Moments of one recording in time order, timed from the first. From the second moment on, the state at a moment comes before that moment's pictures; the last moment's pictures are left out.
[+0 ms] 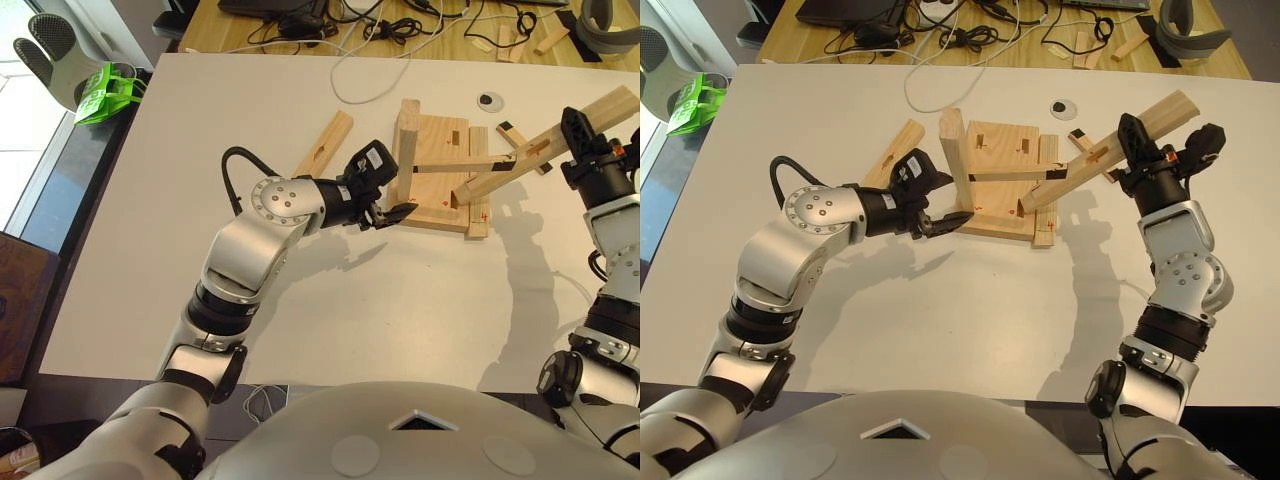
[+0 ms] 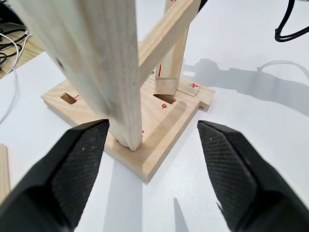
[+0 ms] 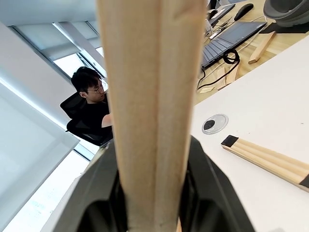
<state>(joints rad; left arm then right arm) -0.41 0.32 -0.35 -0.42 -0.16 0.95 -0.65 -0.24 -0.35 -0.49 0.04 0.91 0.61 0.26</state>
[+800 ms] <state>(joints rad) -0.41 0.15 -0.28 -0.47 -0.36 1.12 -0.50 -0.18 -0.37 -0.49 -0.06 0.90 0.63 0.21</state>
